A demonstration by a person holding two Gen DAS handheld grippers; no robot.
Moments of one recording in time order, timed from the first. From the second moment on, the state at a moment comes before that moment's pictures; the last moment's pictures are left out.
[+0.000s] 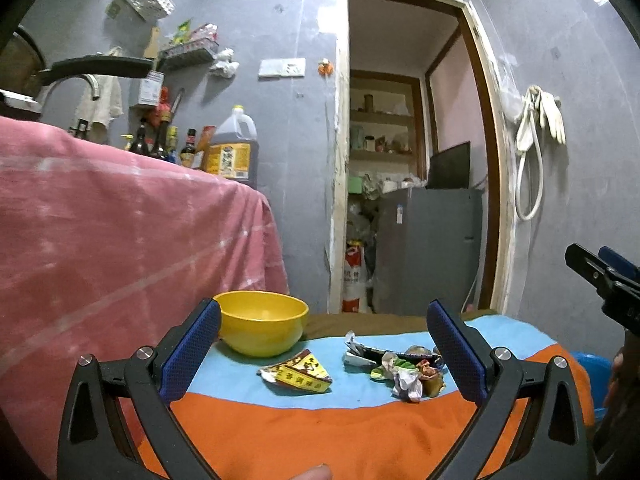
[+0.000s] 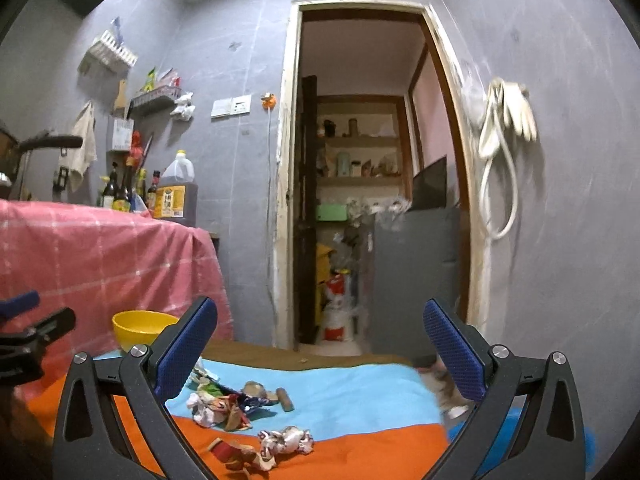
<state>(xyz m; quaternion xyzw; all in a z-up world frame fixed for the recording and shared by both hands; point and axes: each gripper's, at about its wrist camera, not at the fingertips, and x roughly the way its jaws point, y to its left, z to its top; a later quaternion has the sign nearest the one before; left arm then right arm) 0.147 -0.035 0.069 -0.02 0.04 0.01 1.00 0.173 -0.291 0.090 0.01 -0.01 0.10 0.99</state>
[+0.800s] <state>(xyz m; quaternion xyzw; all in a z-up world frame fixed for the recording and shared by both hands) 0.266 -0.058 0.019 -0.05 0.32 -0.12 0.94 0.248 -0.289 0.026 0.02 0.24 0.13 0.96</state>
